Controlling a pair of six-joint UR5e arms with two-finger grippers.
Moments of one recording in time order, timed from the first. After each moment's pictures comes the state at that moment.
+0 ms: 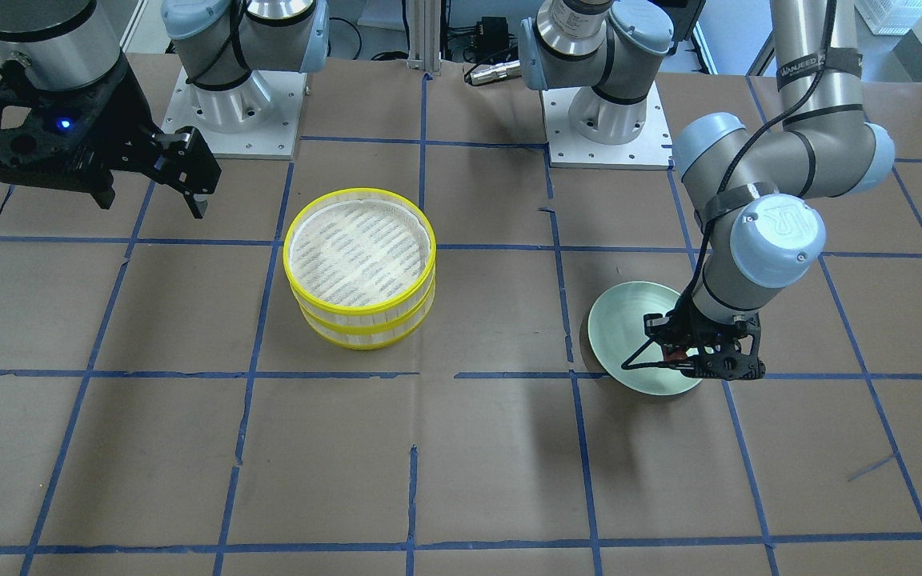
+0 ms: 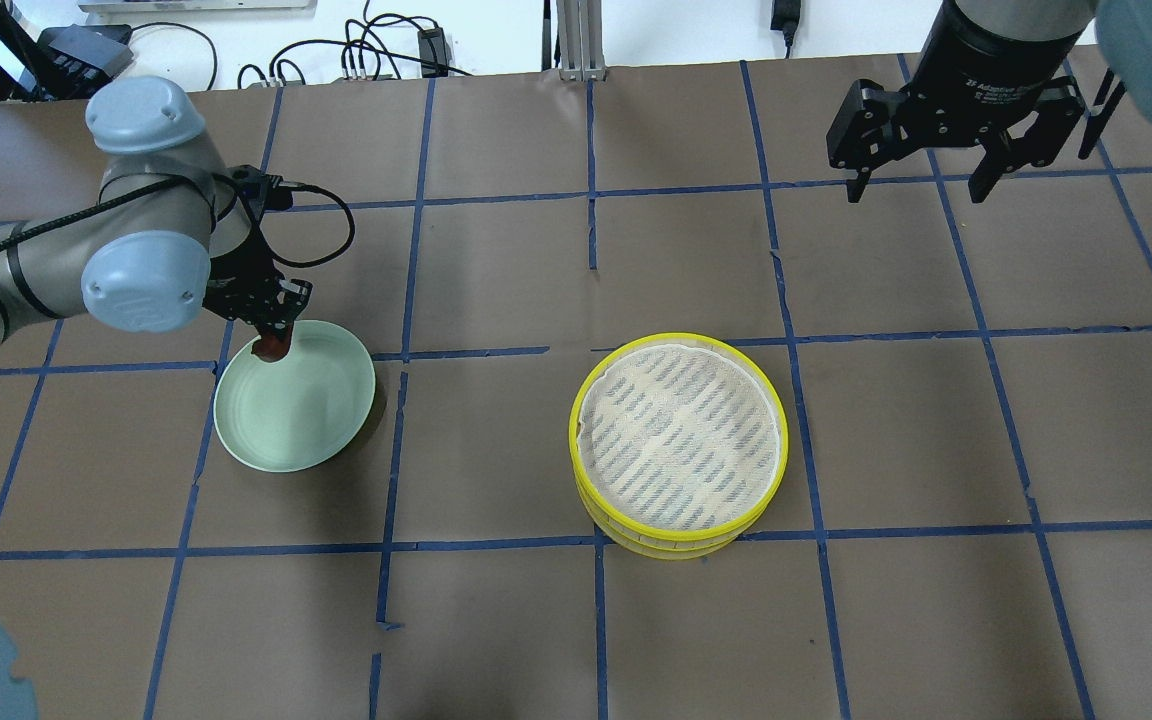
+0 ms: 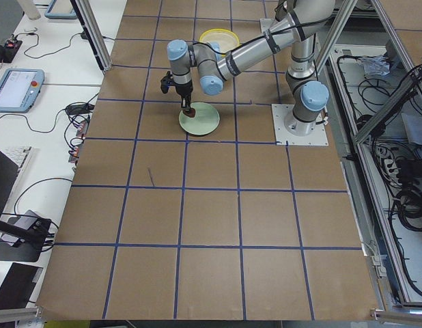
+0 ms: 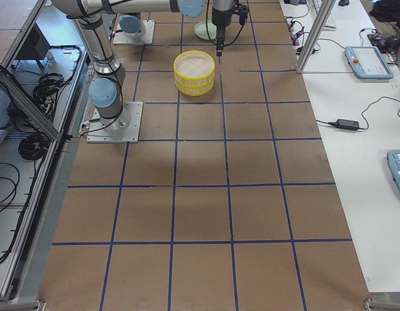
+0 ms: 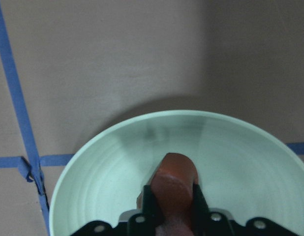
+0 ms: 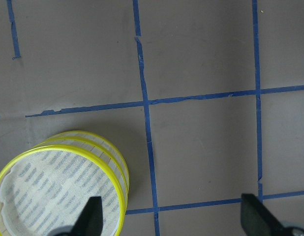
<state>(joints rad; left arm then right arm) -1.43 -1.85 -1.81 -1.12 1.69 0.22 1.55 -1.54 1.50 -1.54 -1.60 0.06</state>
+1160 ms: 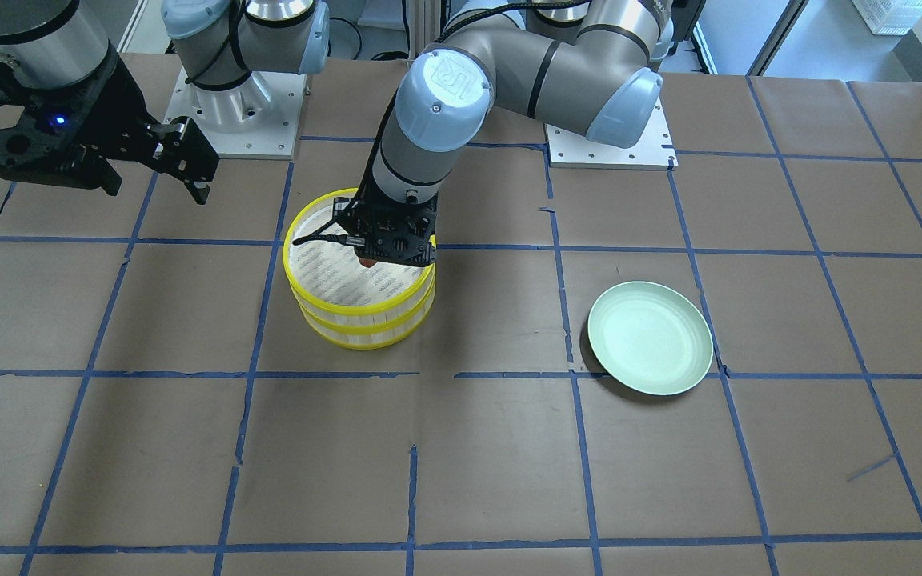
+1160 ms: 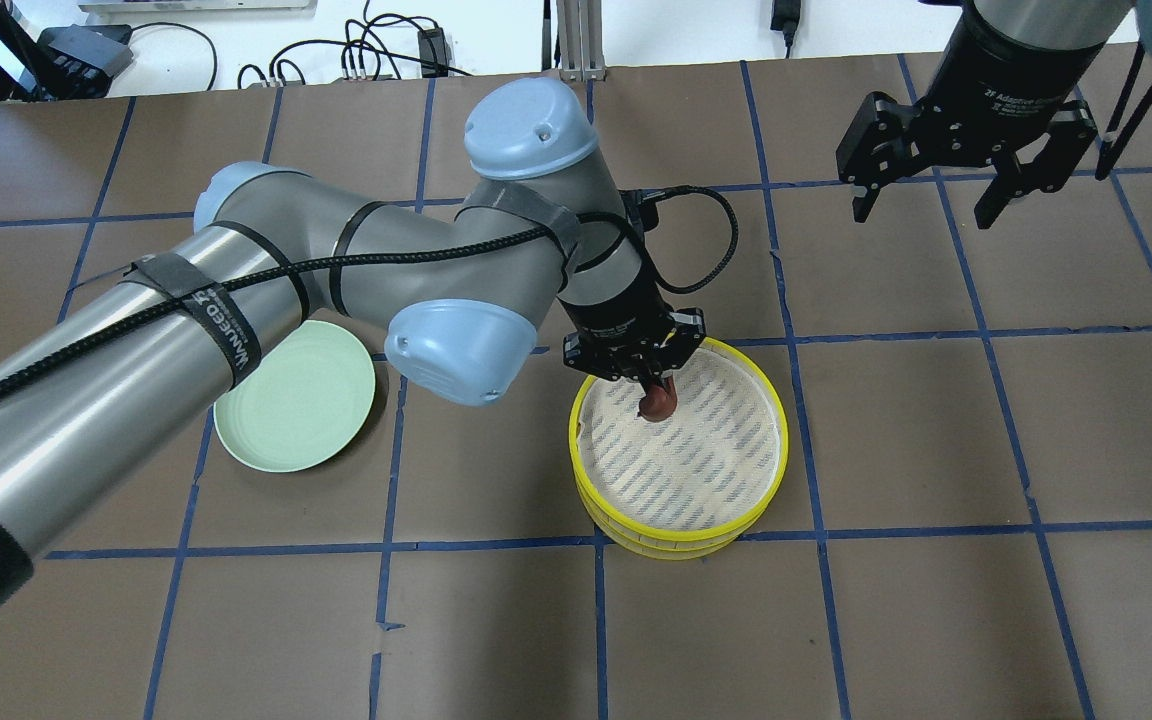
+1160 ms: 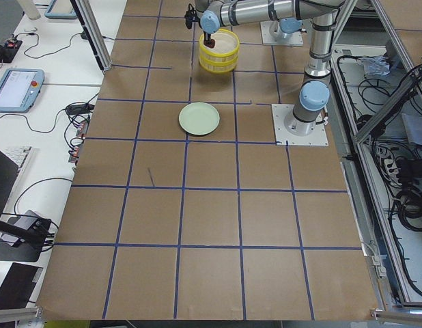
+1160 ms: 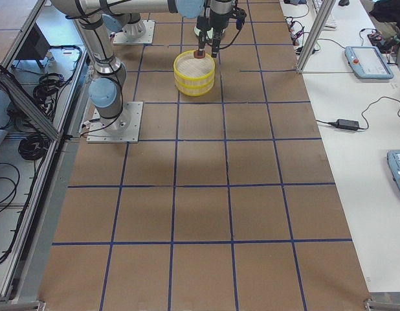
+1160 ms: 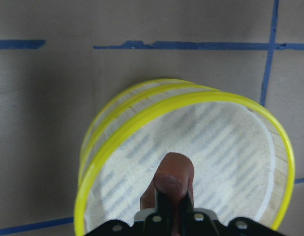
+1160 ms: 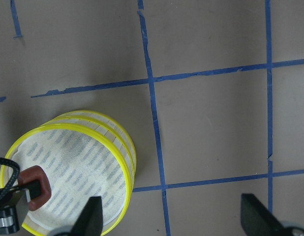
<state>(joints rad) -2.01 -1.85 -1.69 -1.19 1.24 -0.46 1.52 -1.55 1.50 -1.45 -1.55 0.06</state>
